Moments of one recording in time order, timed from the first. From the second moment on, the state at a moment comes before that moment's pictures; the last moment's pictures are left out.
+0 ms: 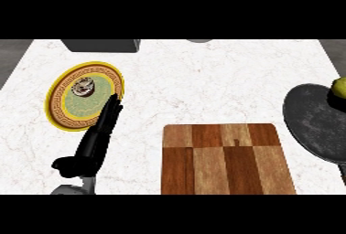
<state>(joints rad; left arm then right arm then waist) -0.04 0.14 -0.25 -1.55 0.10 0.13 -0.14 -0.39 -0.60 -0.09 -0.89 0.55 -0.86 0.27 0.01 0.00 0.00</state>
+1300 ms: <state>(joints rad) -0.03 0.14 -0.22 -1.58 0.09 0.11 -0.12 -0.50 -0.62 -0.48 -0.51 0.04 -0.33 -0.35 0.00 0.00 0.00</state>
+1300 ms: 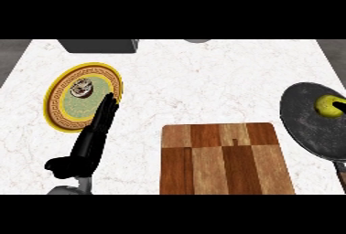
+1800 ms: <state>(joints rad) -0.01 0.14 -0.20 -1.60 0.08 0.11 -0.10 -0.19 -0.58 -0.53 -0.77 -0.14 0.01 -0.44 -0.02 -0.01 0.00</state>
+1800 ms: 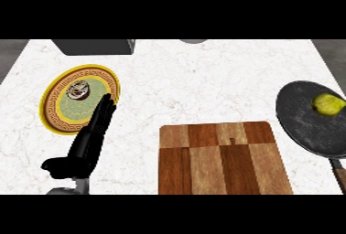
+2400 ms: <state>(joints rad) -0.02 0.10 -0.18 -1.58 0.05 0.08 -0.11 0.14 -0.48 -0.54 -1.23 -0.18 0.05 -0.37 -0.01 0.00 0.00</state>
